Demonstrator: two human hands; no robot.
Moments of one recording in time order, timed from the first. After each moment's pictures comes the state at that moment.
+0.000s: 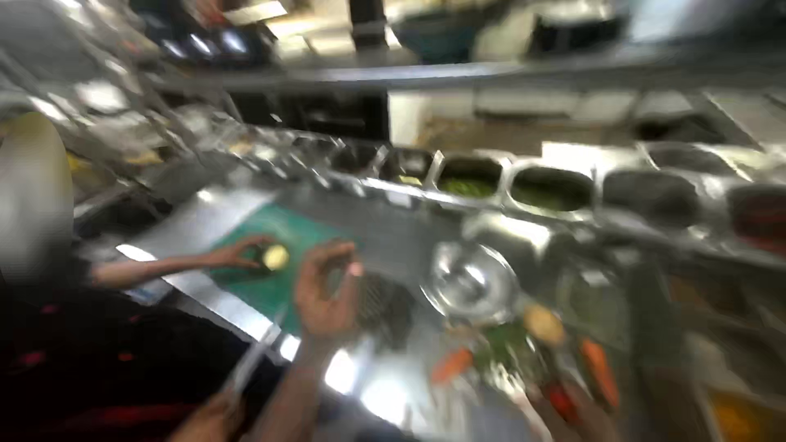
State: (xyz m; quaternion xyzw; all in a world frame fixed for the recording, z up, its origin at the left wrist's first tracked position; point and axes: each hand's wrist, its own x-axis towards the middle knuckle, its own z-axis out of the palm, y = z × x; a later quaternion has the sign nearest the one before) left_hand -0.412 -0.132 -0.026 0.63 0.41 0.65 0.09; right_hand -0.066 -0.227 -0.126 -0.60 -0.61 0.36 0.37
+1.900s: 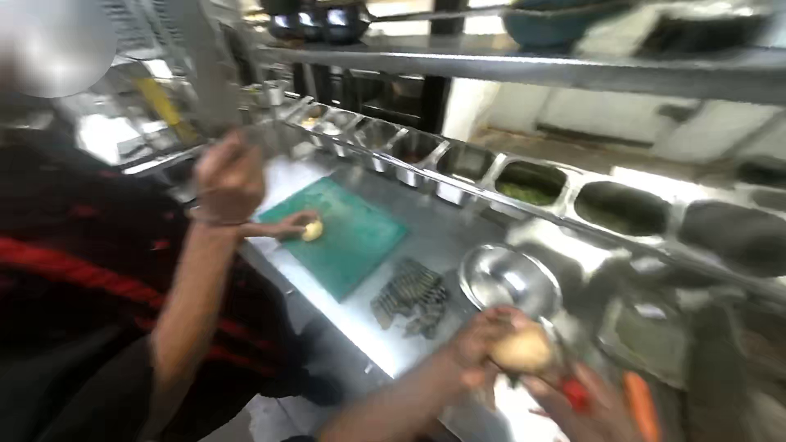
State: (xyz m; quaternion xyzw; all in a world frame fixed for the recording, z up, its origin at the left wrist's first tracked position) left_hand -0.289 -0.176 -0.087 0.28 0.26 0.51 0.77; right_hand -0.099 -0.214 -0.074 -0.45 -0.67 0.44 0.38
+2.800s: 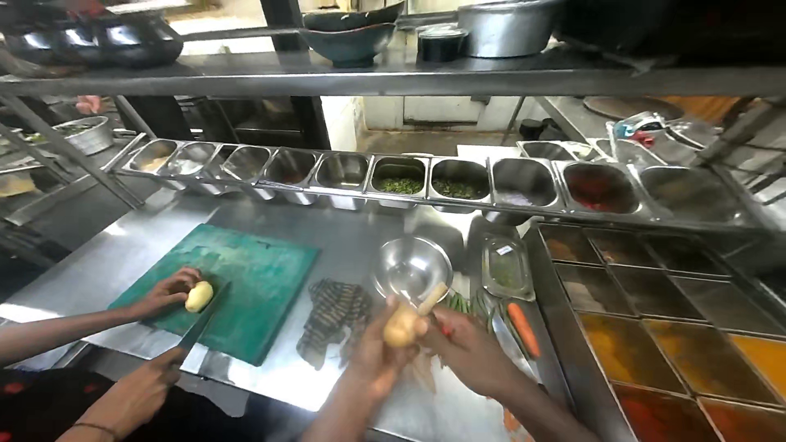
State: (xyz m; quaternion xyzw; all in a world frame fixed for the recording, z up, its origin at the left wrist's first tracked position) left_hand -0.305 -0.169 -0.070 0.15 0.30 0.47 0.82; right_hand -0.125 -0.176 -0.053 -0.50 -0.69 0.44 0.30
